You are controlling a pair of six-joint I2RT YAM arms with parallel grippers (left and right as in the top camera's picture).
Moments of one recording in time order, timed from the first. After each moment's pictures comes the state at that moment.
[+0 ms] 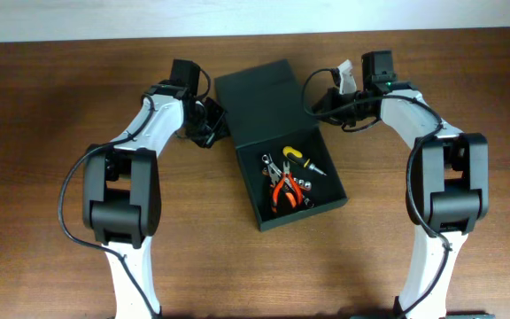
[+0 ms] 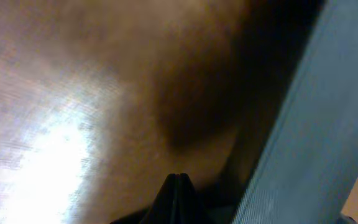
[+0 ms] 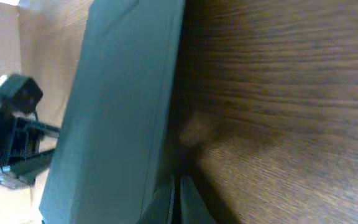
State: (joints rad) left arm -0.16 2.22 1.65 -0.69 0.49 -1.01; right arm 0.05 2.22 1.60 -0.50 -0.77 0.26
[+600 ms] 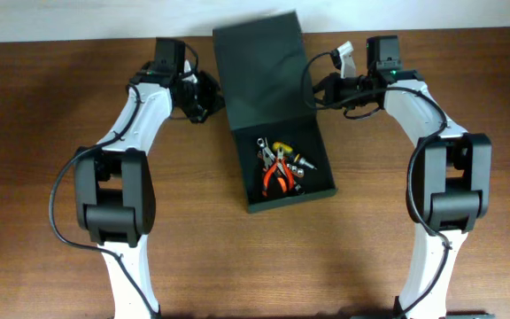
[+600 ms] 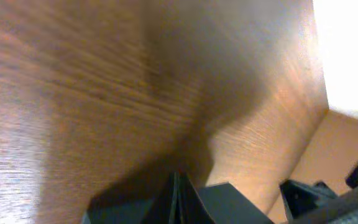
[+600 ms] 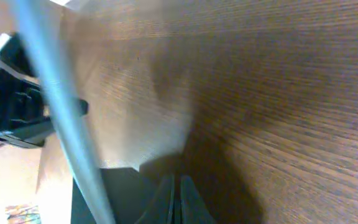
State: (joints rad) left arm -0.13 2.22 1.80 -0.66 0.57 -0.83; right arm 0.05 2.23 1.71 -0.50 -0.86 0.18
